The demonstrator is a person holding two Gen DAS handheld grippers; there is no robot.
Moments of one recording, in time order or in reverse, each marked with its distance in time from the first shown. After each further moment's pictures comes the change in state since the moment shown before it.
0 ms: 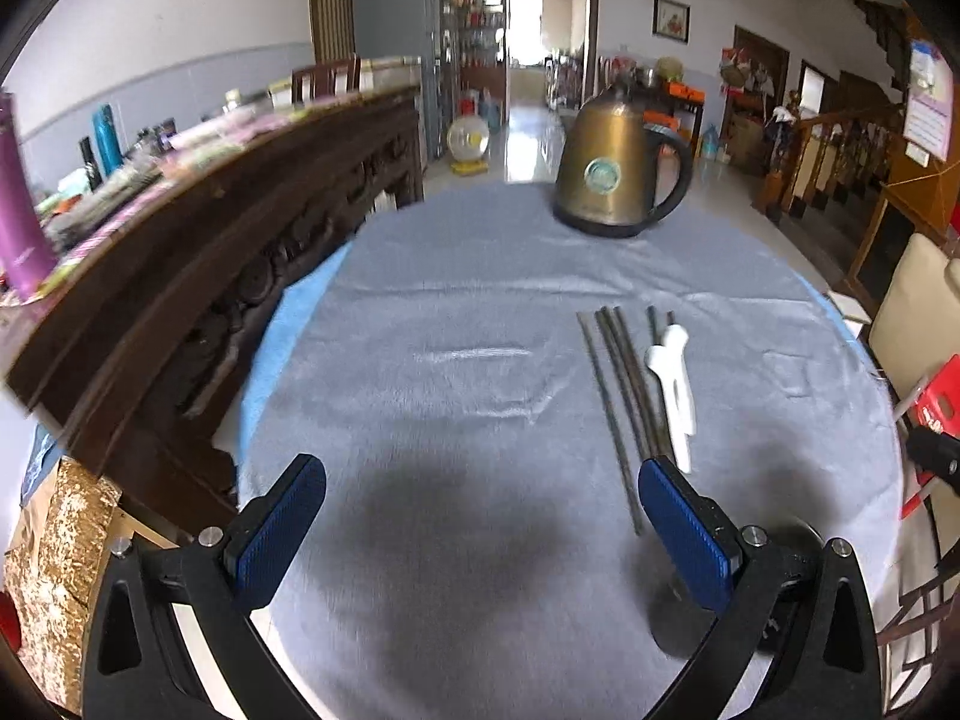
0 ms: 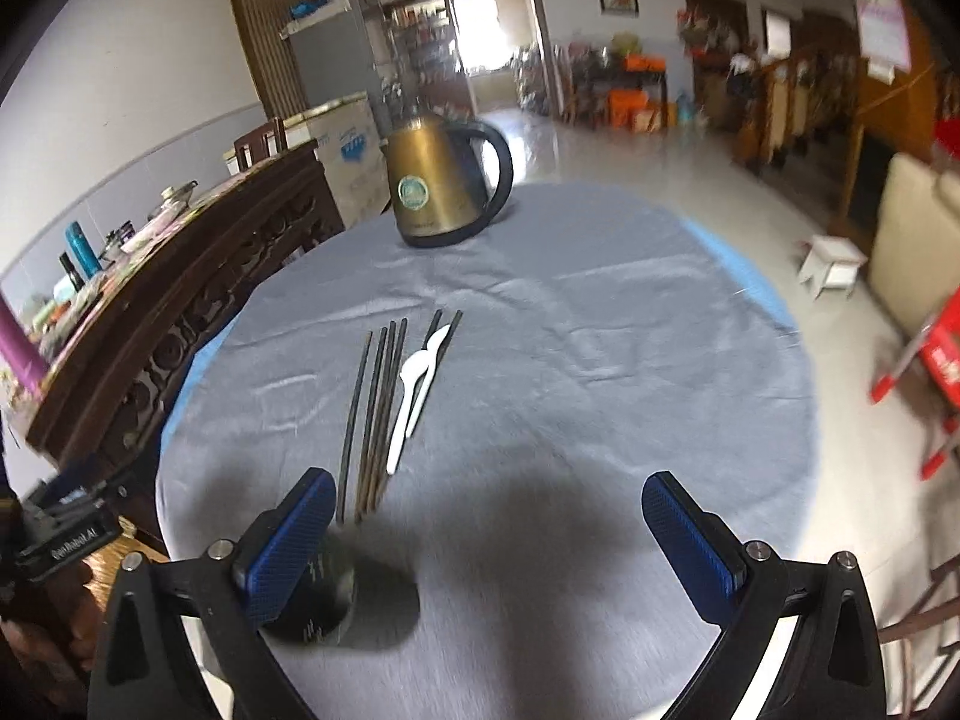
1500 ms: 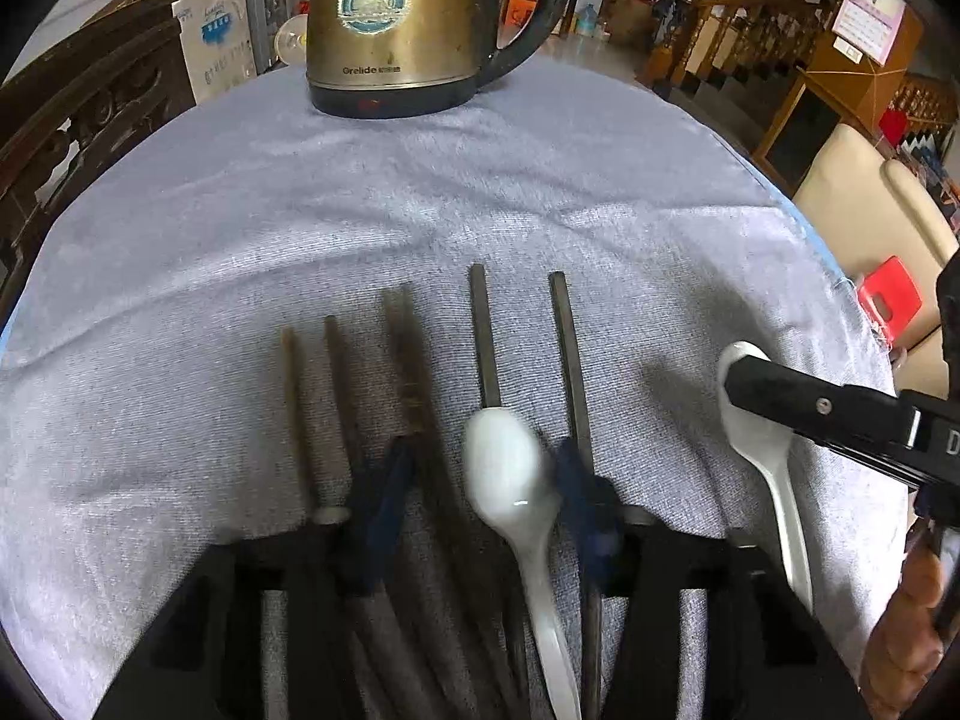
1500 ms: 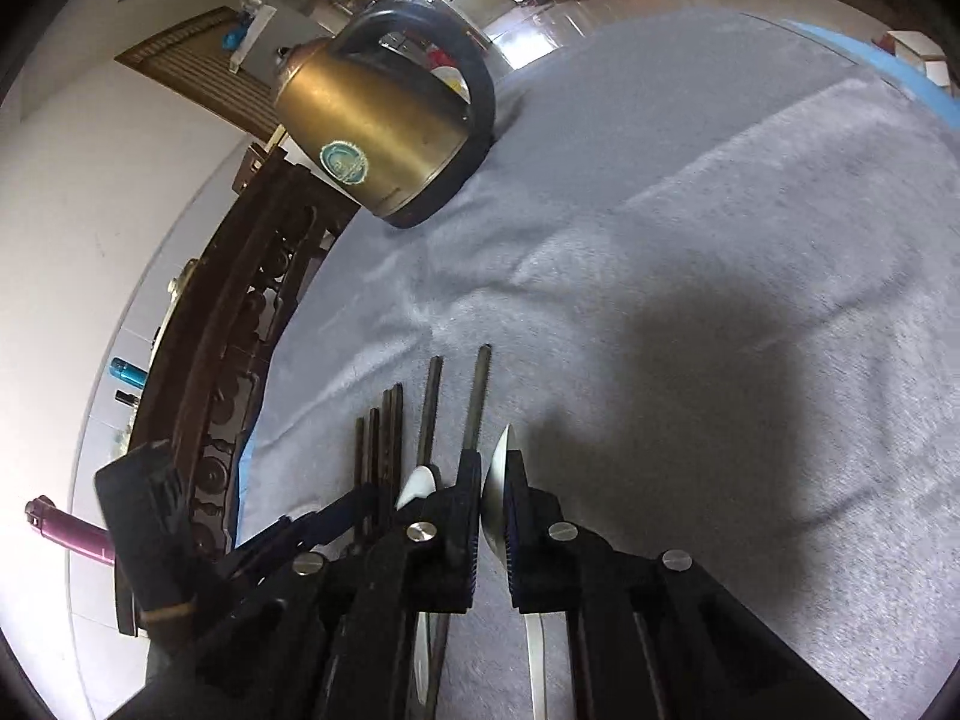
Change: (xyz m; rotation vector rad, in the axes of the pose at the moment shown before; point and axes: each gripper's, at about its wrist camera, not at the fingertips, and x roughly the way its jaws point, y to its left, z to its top) left arm 0.219 -0.151 0.059 0.202 0.288 -0.285; right arm 0.238 -0.056 0.074 0.383 0.223 0.432
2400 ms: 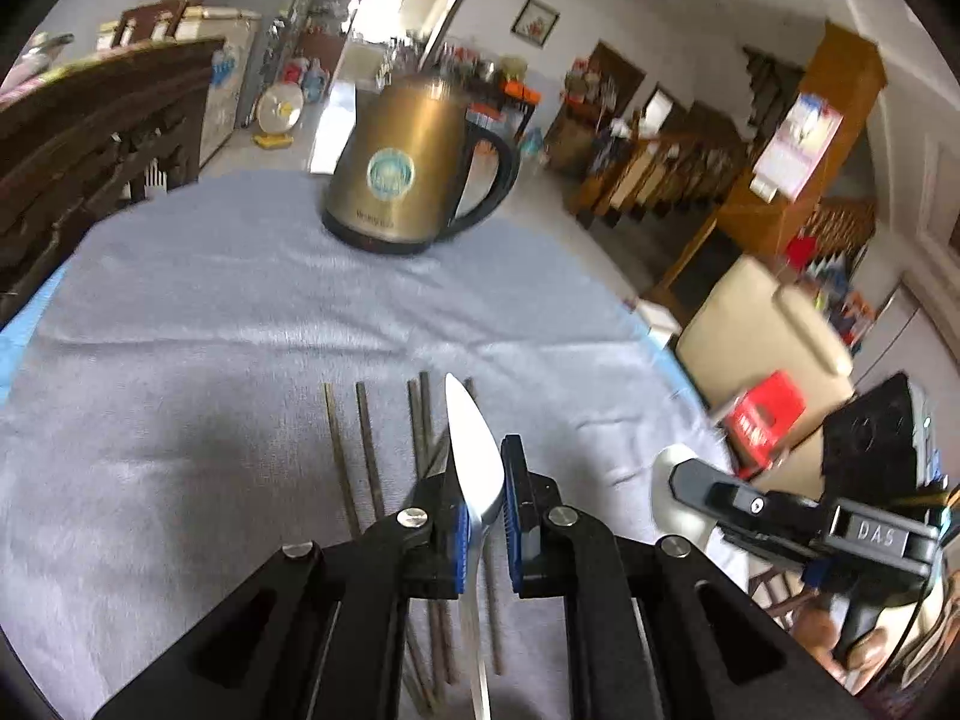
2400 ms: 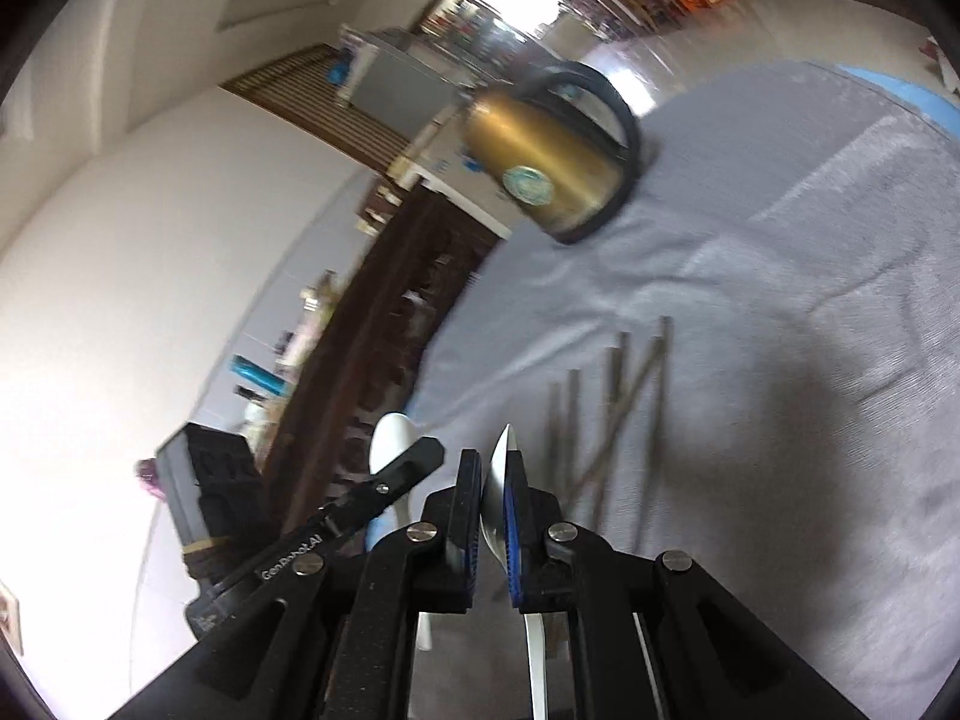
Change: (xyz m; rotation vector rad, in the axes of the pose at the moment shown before) left arm -0.149 0.041 -0.041 -0.134 -0.322 -0.290; right arm -0.084 0.071 -0.070 -0.056 -0.126 0.294
